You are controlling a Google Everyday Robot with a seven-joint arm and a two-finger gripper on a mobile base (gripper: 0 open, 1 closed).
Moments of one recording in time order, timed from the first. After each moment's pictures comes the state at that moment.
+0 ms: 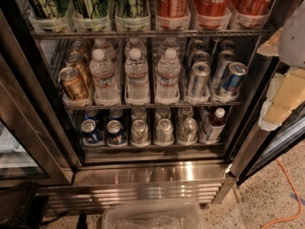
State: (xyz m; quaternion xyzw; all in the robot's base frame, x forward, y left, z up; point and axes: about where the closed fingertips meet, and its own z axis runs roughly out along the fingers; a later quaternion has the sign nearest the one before) arm 0.438 -0.217 0.976 -0.60 0.78 -0.03 0.16
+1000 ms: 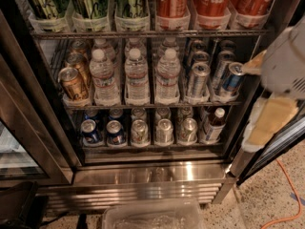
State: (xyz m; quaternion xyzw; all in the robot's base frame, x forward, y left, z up) arm 0.422 -0.190 0.946 -0.62 0.76 -0.02 0.17
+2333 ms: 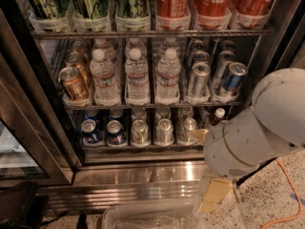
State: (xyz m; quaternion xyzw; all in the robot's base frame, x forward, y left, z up) arm 0.364 -0.099 0.802 -0.68 0.70 0.08 0.20
